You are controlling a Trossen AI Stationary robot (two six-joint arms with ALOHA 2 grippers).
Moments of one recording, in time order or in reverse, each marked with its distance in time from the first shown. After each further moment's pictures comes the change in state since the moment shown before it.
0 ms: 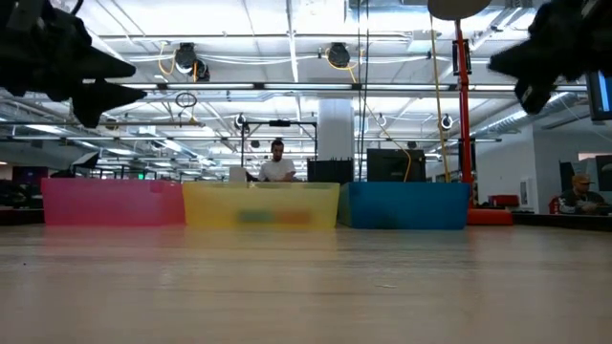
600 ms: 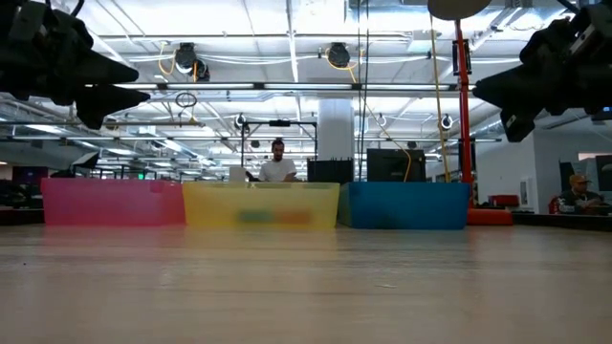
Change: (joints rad) left arm 0.006 0.033 -0.044 0.101 0.005 0.057; right arm 0.000 -0.003 -0.257 0.279 -0.009 -0.034
